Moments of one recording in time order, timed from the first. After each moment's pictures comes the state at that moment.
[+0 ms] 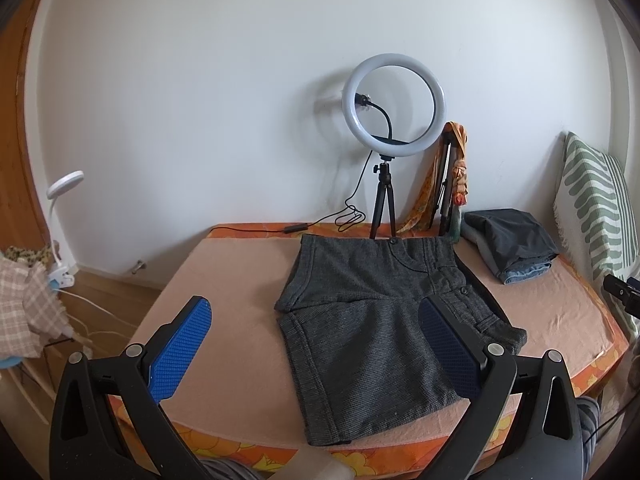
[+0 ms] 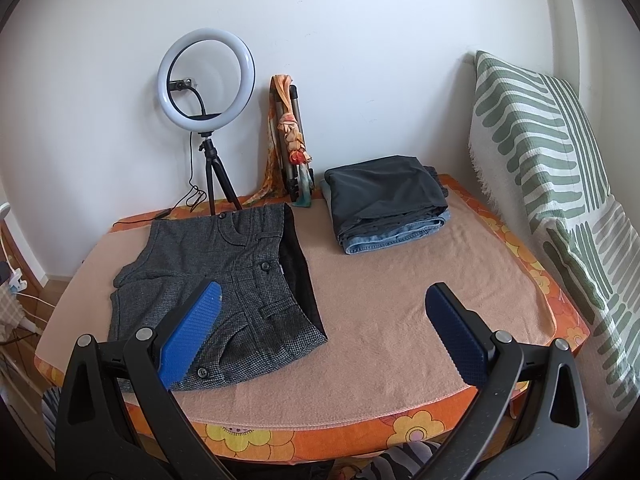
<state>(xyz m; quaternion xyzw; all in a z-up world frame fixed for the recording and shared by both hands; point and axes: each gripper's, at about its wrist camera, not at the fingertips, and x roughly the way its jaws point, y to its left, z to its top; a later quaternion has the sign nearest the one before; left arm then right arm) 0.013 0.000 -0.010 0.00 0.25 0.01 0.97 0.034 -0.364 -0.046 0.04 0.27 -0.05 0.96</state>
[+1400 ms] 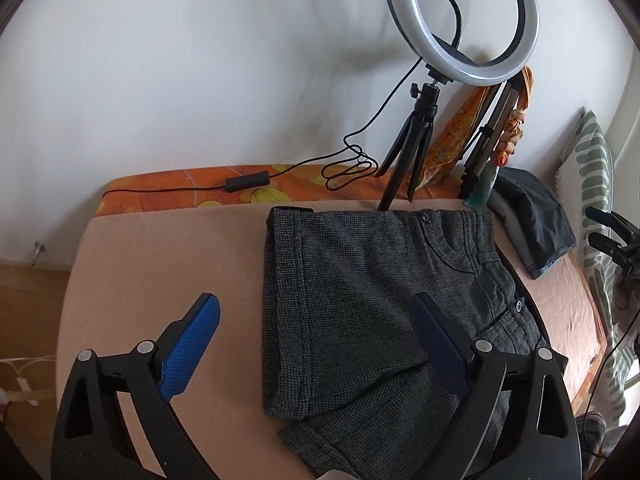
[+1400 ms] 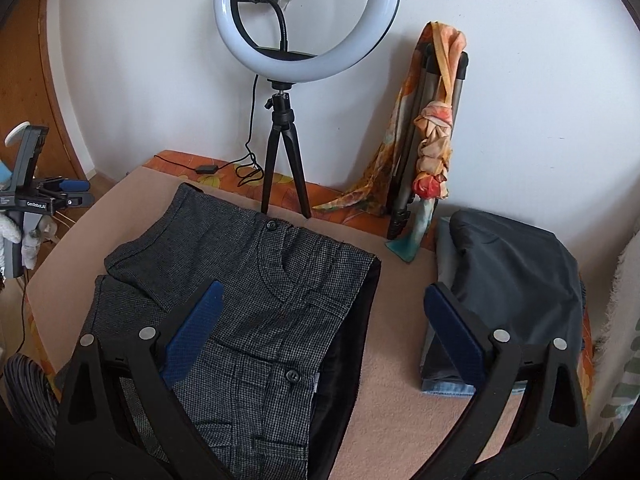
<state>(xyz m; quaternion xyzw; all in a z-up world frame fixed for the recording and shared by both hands) 0.324 0.069 -0.101 -0.03 0.43 -0.15 0.89 0.334 -0.327 -0.059 -0.09 0.37 0.16 0.91</state>
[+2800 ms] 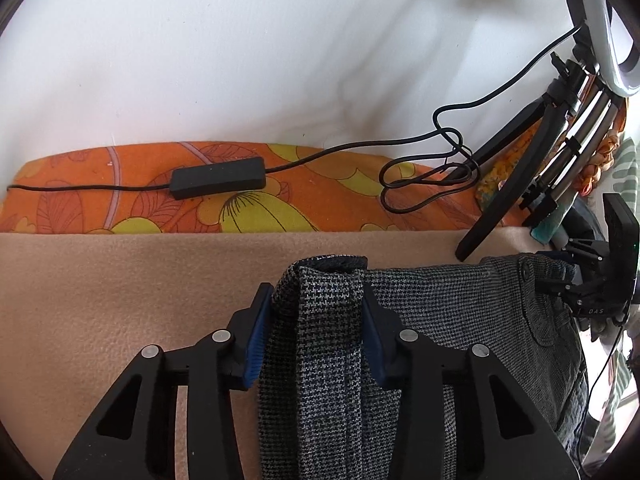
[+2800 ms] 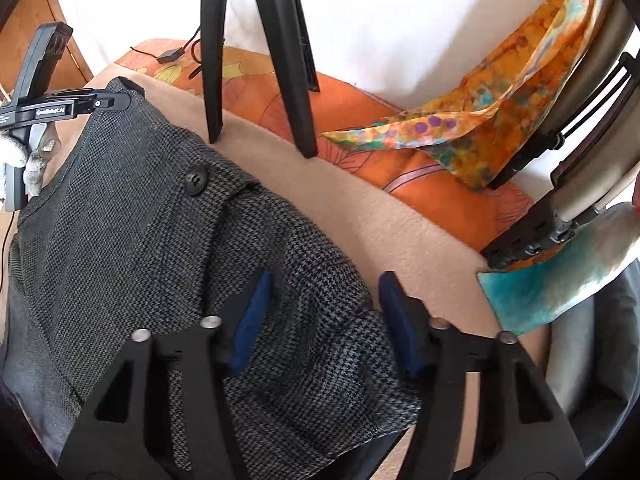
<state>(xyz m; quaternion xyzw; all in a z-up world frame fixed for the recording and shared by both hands) 0.479 0.055 -0.218 -0.08 0.46 -0.17 0.87 0.519 -0.287 -0.230 -0.17 0.51 0.24 0.81</state>
